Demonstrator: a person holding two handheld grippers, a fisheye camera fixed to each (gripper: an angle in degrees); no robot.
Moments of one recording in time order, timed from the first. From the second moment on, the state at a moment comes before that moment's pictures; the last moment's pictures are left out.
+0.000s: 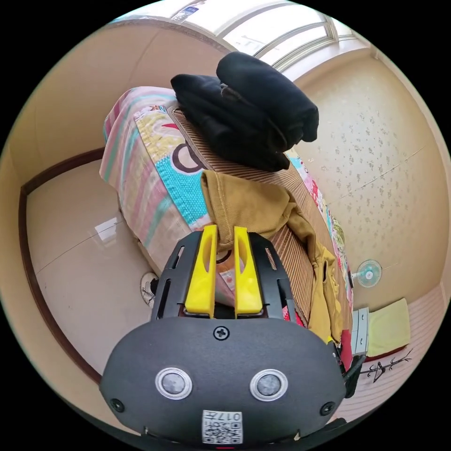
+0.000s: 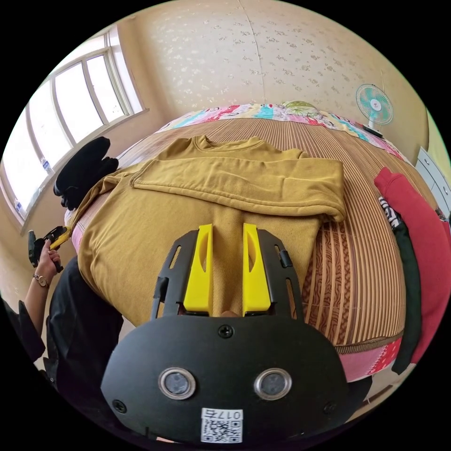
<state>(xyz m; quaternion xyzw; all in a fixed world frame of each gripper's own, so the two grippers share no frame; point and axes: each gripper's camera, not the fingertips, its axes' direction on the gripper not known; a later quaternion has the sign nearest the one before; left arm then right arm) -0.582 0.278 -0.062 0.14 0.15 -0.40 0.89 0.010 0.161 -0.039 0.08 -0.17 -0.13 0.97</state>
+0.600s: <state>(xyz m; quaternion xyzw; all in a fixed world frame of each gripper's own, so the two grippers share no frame) -0.333 0.084 -0.293 0.40 0.20 -0.03 0.89 0.024 0.172 -0.028 0.08 -0.21 -0.14 0.97</state>
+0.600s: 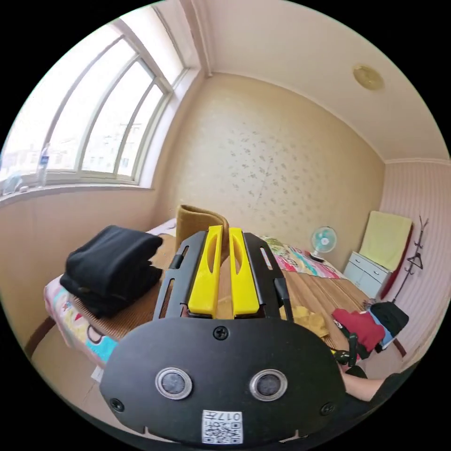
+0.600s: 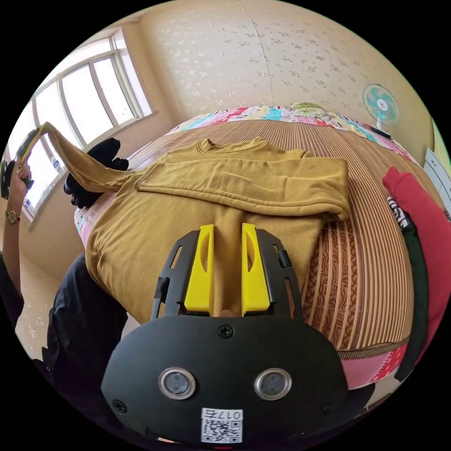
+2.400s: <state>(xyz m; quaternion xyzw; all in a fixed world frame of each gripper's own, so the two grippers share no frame) -0.046 -0.054 0.024 -0.01 0.08 0.08 0.99 -0.018 0.014 0.009 -0.03 -0.03 -0.14 0.99</state>
